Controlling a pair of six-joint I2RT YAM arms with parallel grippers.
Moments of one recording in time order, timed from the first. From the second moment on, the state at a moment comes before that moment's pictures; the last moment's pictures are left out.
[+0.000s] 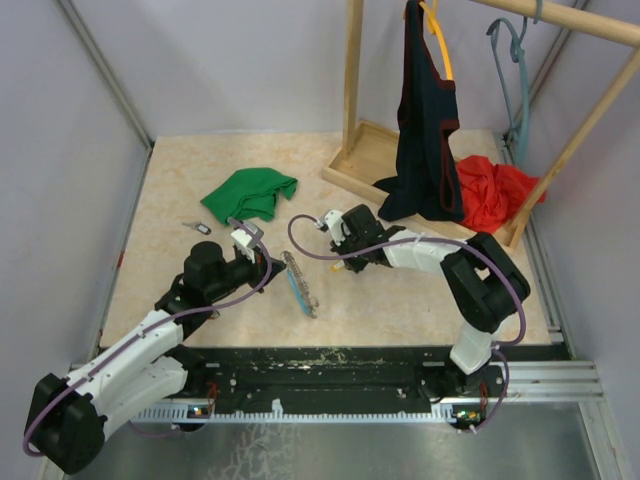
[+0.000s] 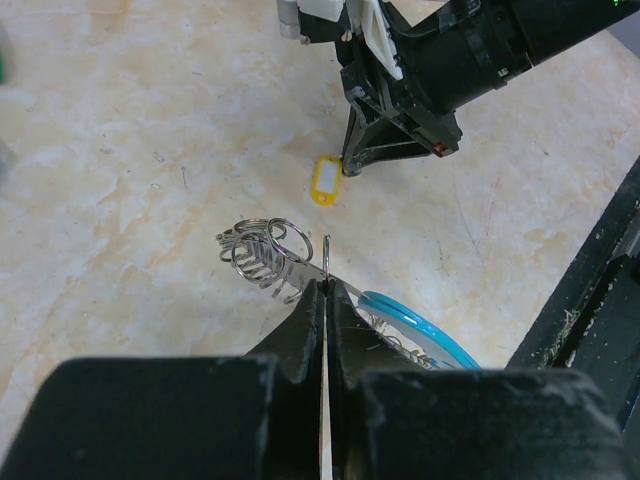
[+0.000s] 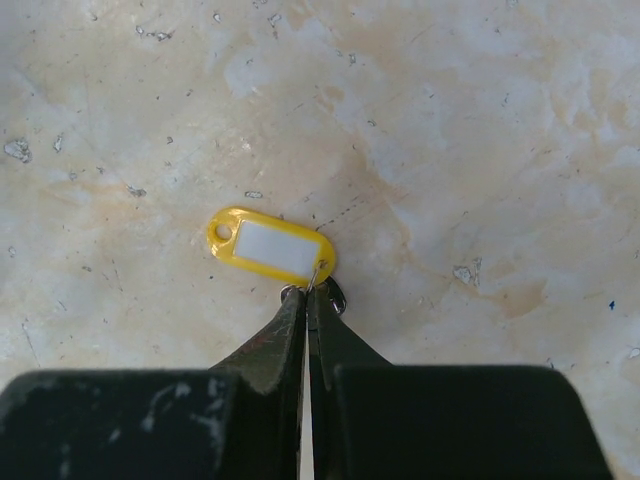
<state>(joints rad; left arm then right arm) -0.55 0.84 0.42 0.14 0.33 -0.16 0.67 1.72 0.97 -0.21 -0.11 -0.23</state>
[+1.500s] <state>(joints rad) -0.55 0.94 0.42 0.33 0.48 -0.10 0.63 1.43 0.91 -0.21 -0.31 -0.19</state>
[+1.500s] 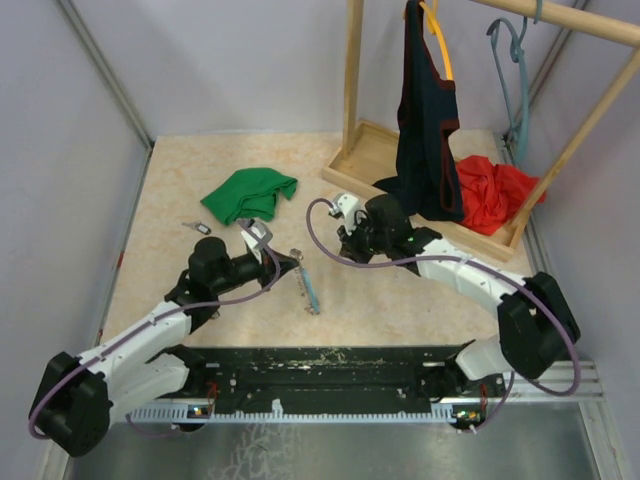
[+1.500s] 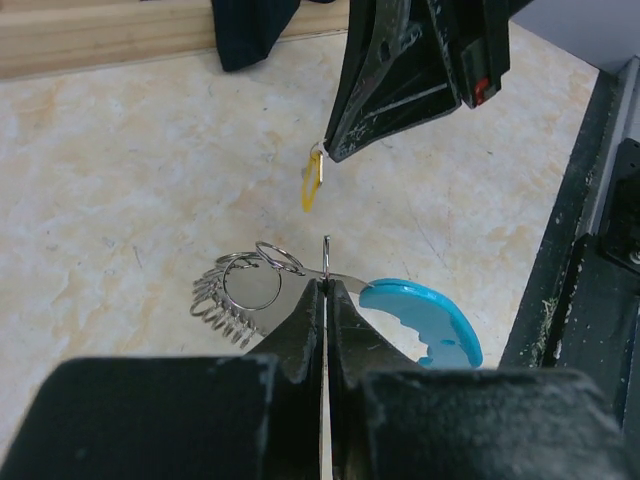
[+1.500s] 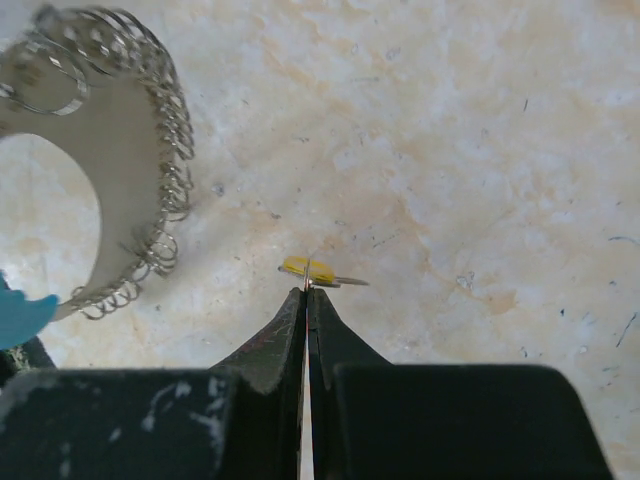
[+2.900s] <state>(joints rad) -0.55 1.12 0.43 0.58 0.87 0.17 0.77 1.18 0.86 -0.25 -0.47 -0.40</state>
